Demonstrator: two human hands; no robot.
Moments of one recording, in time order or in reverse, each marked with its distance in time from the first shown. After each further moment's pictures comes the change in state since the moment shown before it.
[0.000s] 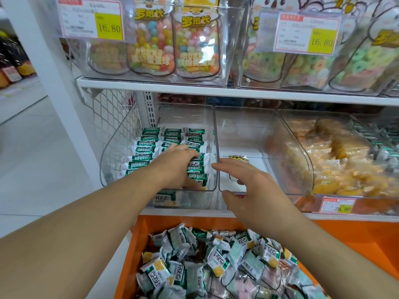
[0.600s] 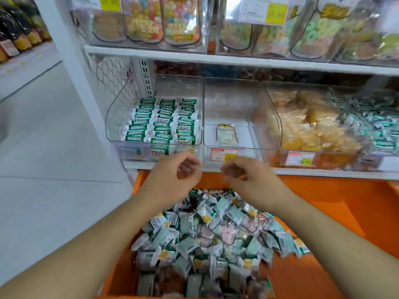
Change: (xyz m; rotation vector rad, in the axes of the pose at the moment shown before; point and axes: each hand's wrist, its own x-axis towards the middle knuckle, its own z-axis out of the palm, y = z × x) left_hand -0.148 0.068 0.059 -0.695 0.285 0.012; right_hand -0.081 0.022 -0.010 0.127 -0.132 0.191
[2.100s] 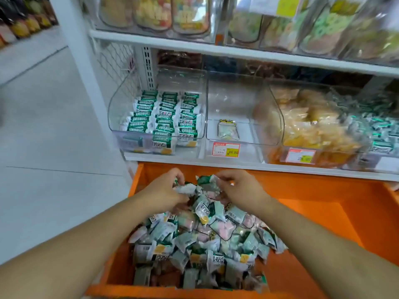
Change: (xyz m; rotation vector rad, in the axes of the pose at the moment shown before) left_hand -0.020 -0.039 0.013 -0.076 -0.305 -0.445; right_hand 0.008 0.034 0.058 0.235 -0.075 0.206
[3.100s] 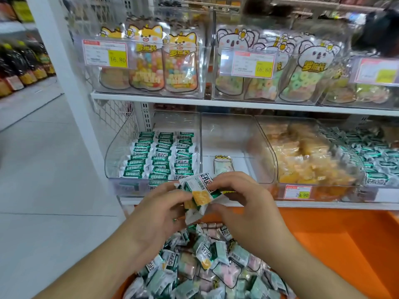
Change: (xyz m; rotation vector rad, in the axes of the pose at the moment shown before) left_hand -0.042 0.081 -0.028 -0.931 0.068 0.080; right_hand -0.046 -0.090 -0.038 0.034 0.297 -0.497
